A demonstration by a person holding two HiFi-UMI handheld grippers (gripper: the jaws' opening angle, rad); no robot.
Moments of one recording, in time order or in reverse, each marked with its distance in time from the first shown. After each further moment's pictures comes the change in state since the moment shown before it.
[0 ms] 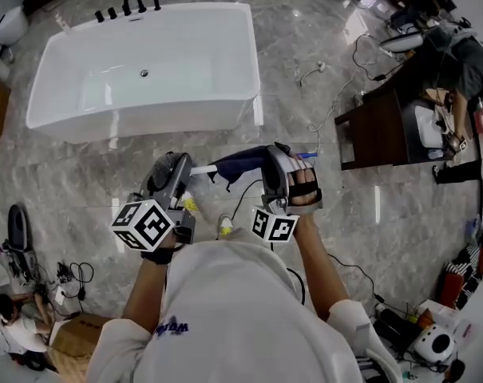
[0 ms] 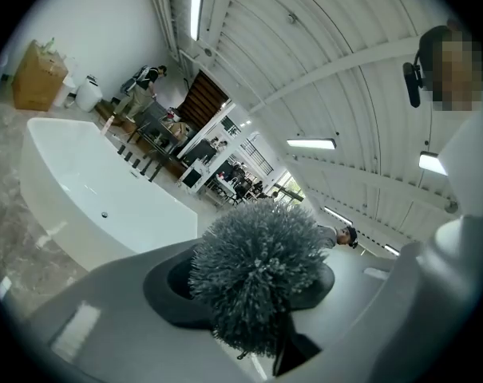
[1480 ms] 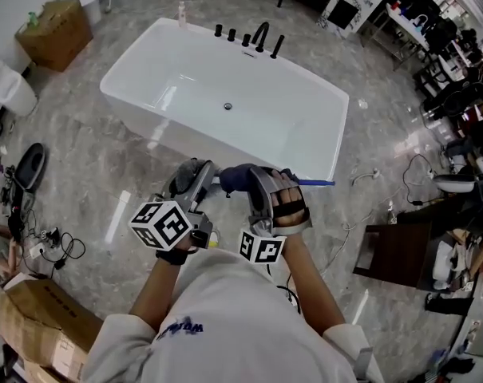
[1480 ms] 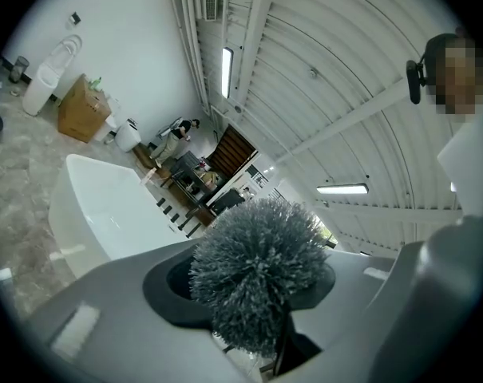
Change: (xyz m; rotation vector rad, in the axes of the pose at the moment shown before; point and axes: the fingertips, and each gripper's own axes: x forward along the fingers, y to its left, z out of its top) left arm -0.078 0.173 0.156 -0.057 -0.372 0.183; right arm 0.125 0.020 0.306 -0.131 -0.505 0.033
